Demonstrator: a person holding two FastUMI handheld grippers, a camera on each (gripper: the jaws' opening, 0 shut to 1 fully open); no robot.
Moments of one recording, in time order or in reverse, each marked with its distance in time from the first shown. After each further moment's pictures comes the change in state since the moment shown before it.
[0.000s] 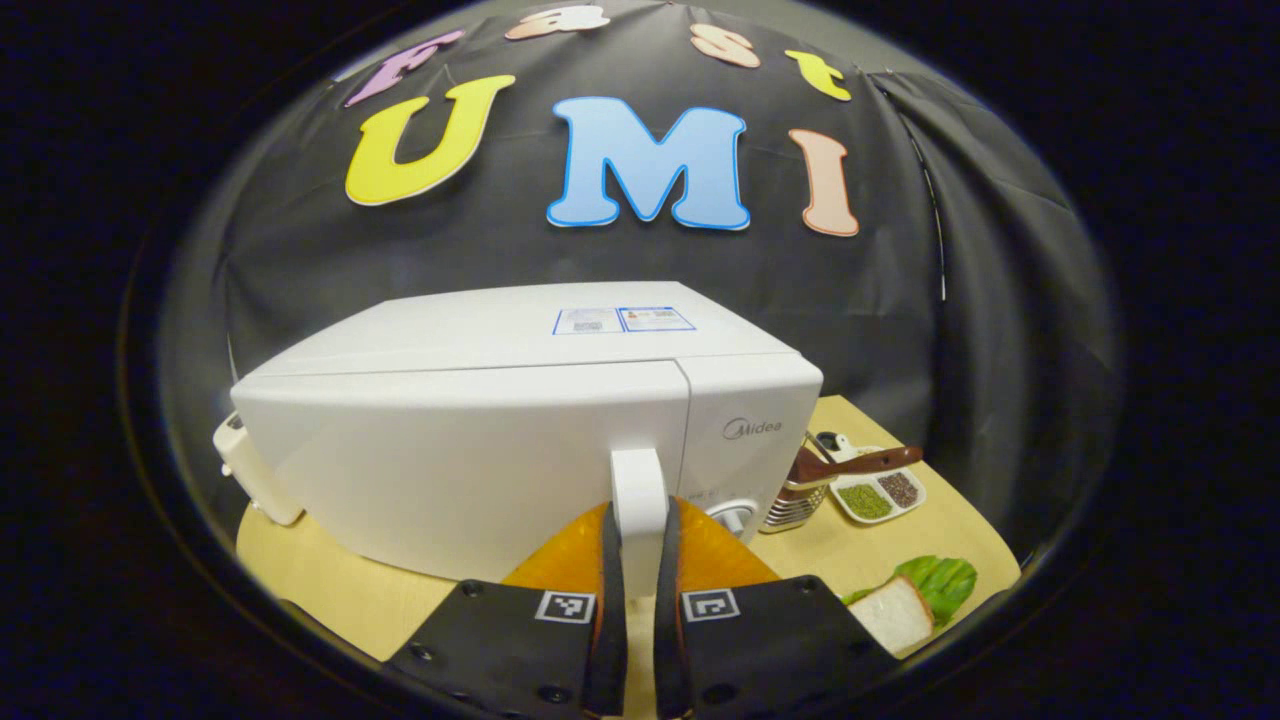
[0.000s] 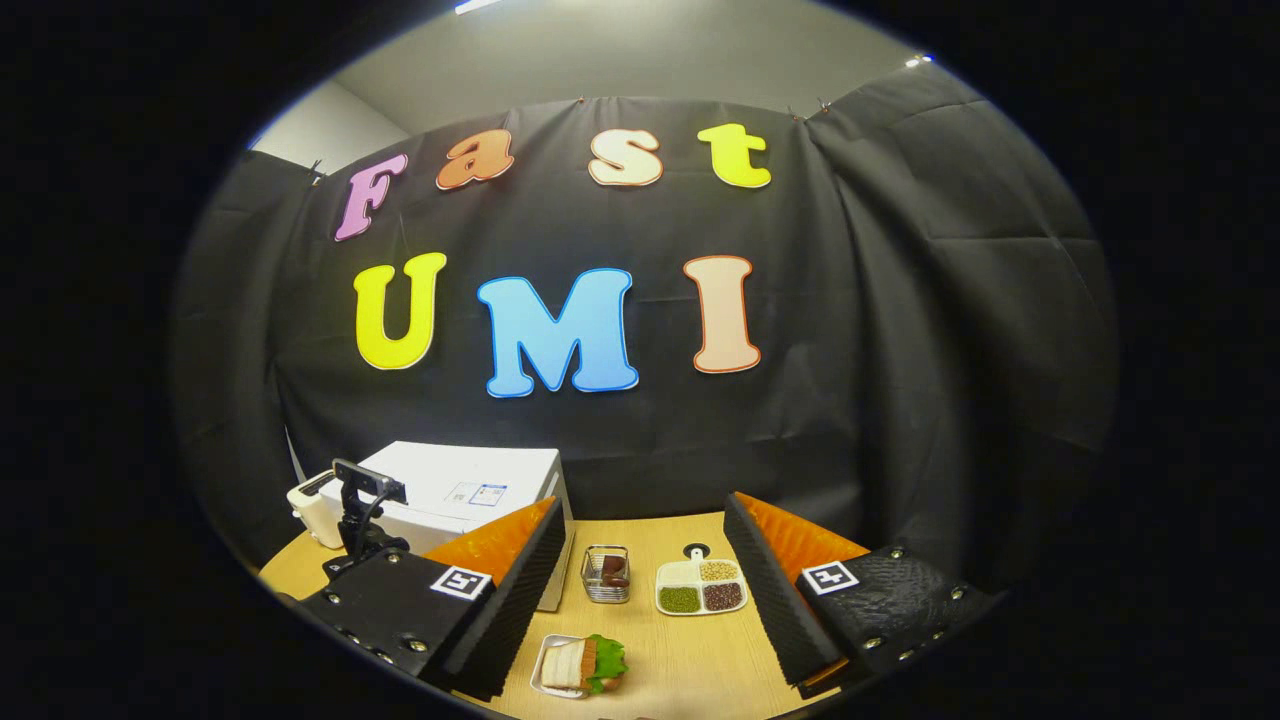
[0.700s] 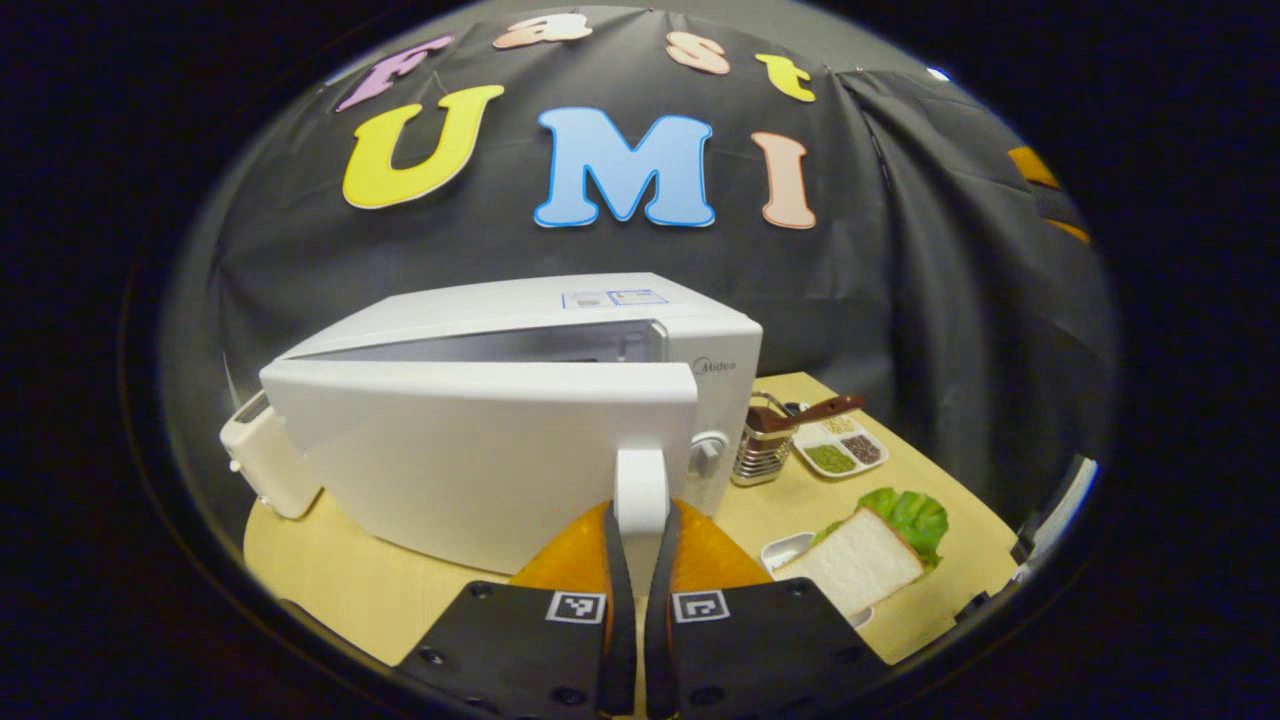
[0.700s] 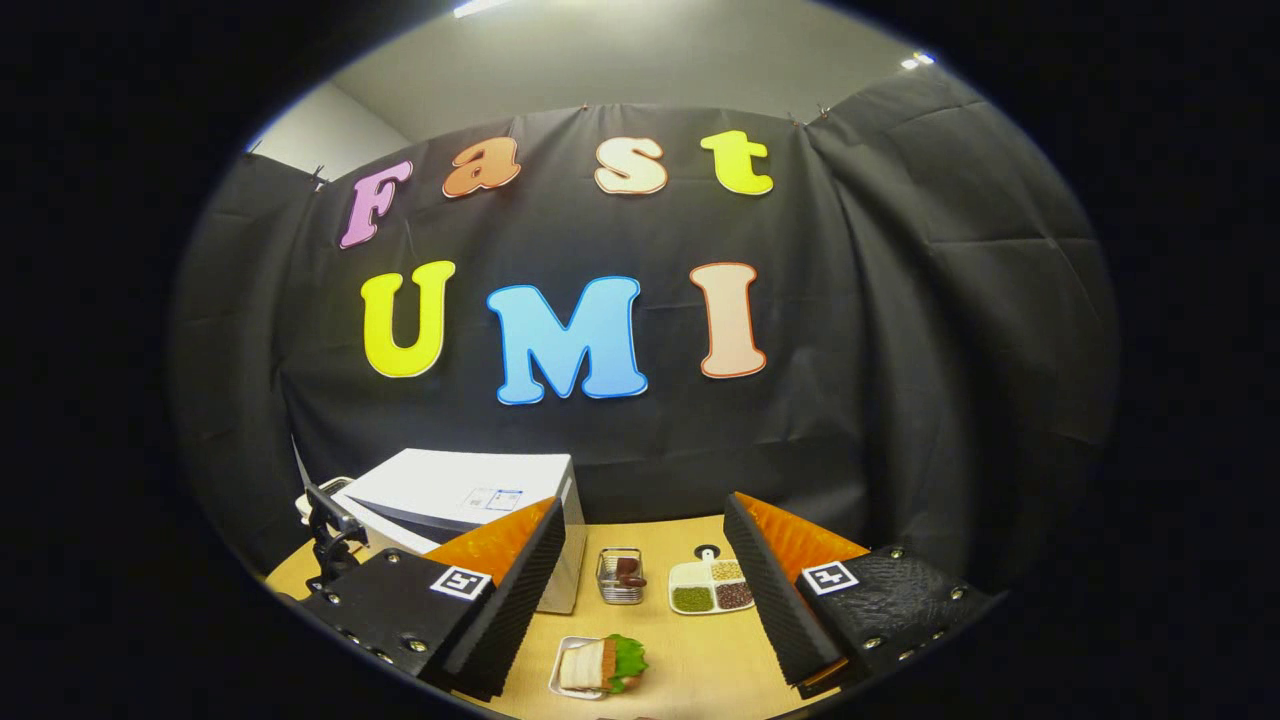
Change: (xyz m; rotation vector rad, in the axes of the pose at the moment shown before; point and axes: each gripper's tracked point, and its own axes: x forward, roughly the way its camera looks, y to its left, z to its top) left arm -0.081 0.006 -0.036 0.038 0.014 -0.119; right arm -0.012 0.023 0.000 0.020 -0.017 0.010
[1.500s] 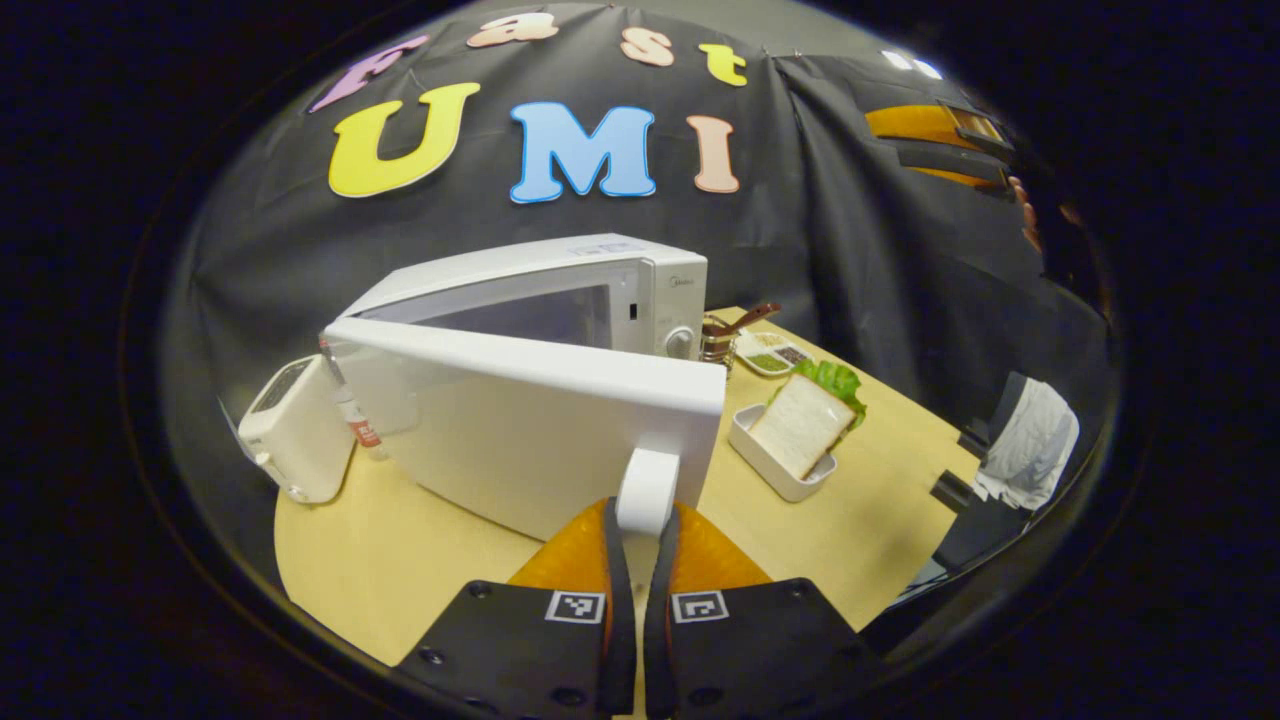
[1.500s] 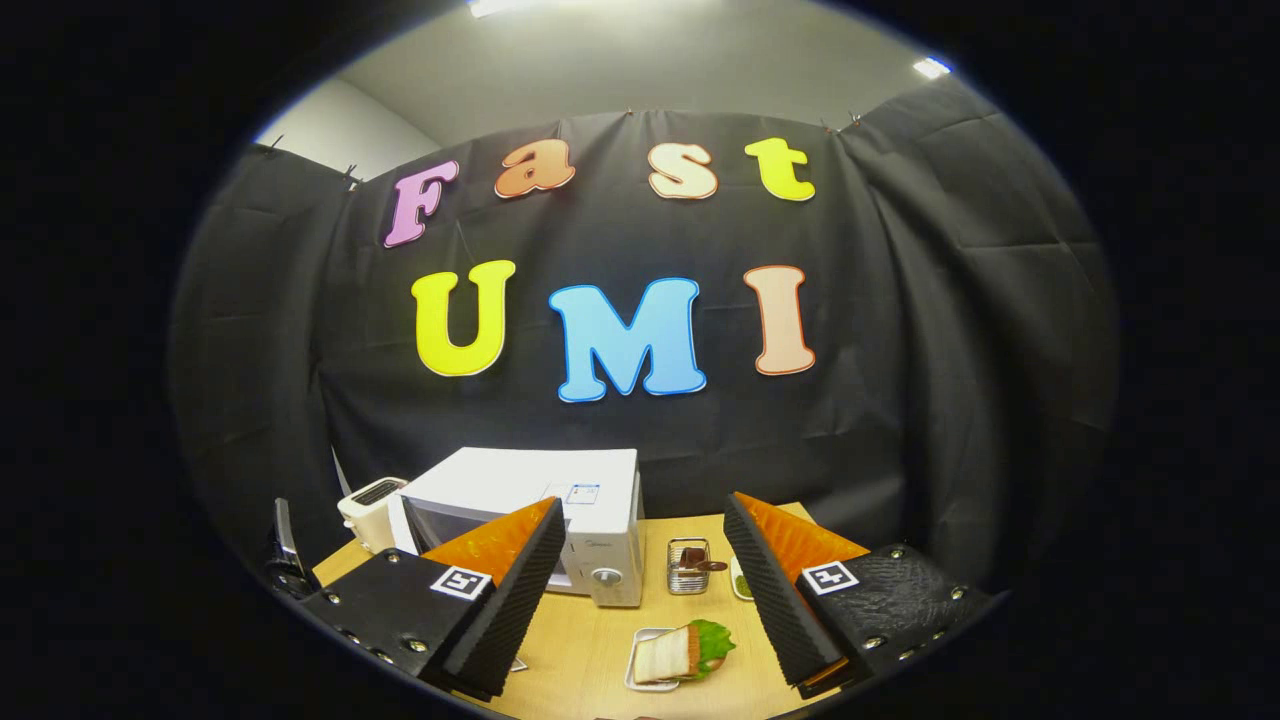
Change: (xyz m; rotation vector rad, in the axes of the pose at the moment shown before) left arm -0.156 0.061 -0.075 0.125 0.122 -0.178; right arm -0.033 0.095 -0.012 -0.003 -0.004 0.074
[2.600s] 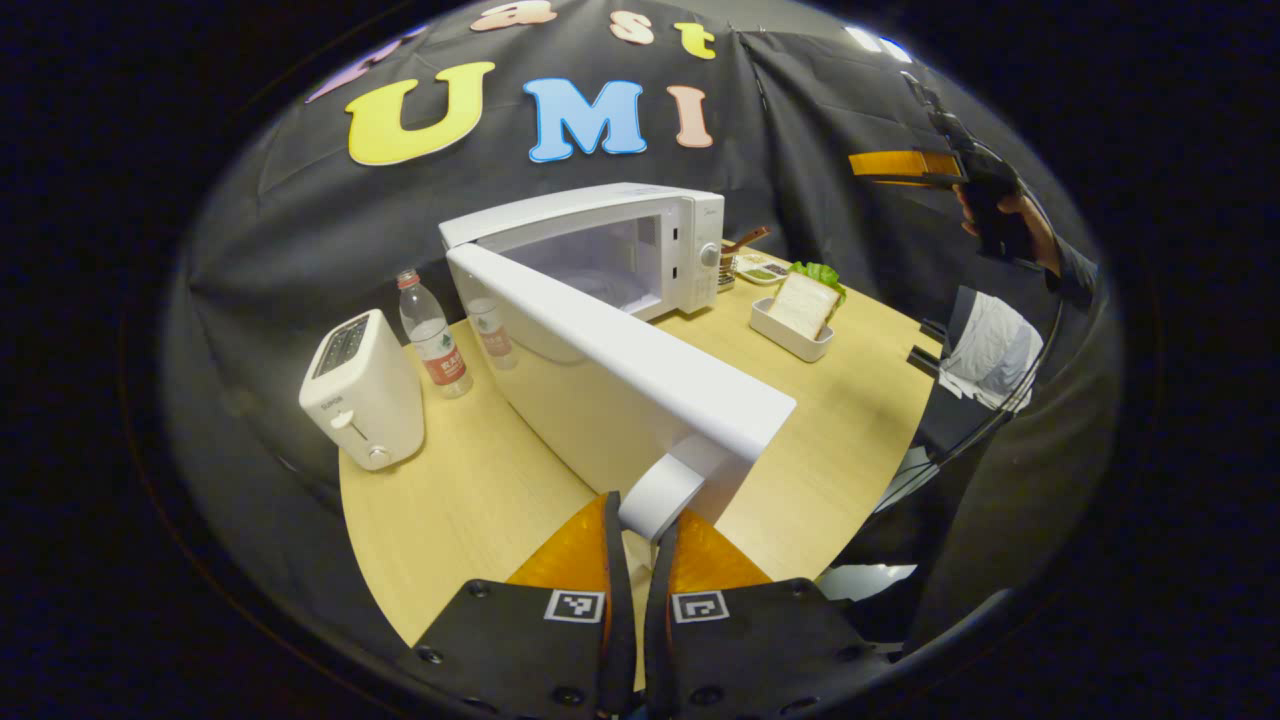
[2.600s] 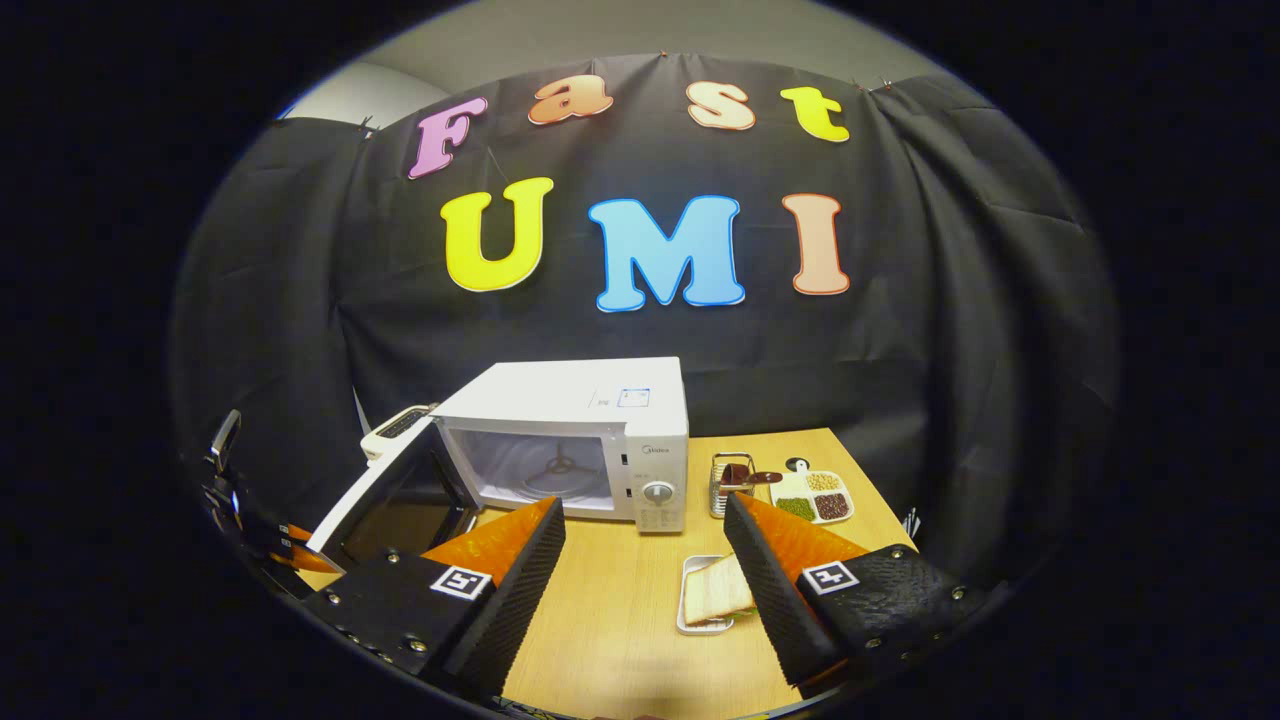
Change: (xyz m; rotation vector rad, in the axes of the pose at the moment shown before) left arm -0.135 0.148 -0.092 0.119 0.157 -0.109; right arm -0.015 0.050 -0.095 -0.017 0.241 0.024
